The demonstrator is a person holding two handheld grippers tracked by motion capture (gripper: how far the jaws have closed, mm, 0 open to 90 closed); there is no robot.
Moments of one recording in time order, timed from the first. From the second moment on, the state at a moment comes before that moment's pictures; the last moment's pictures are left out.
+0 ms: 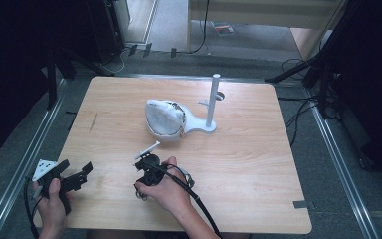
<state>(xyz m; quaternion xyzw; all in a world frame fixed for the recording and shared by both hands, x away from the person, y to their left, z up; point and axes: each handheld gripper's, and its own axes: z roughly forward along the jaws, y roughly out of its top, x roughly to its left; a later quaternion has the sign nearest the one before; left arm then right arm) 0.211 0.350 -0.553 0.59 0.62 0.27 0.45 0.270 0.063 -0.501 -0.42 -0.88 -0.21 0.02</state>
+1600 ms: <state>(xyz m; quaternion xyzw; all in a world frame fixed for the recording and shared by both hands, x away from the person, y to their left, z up) 0.211 0.350 -0.553 0.59 0.62 0.27 0.44 0.263 0.045 -0.489 -0.36 -0.89 -0.26 -0.09</state>
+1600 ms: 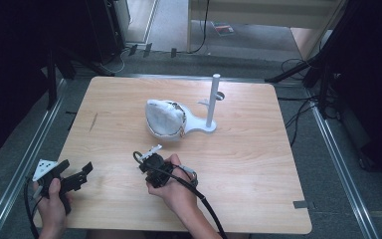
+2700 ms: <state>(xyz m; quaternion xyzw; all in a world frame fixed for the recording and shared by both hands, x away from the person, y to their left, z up) 0.211 0.349 -0.553 0.59 0.62 0.27 0.44 0.259 -0.007 -0.429 -0.40 -0.80 -0.41 -0.17</state>
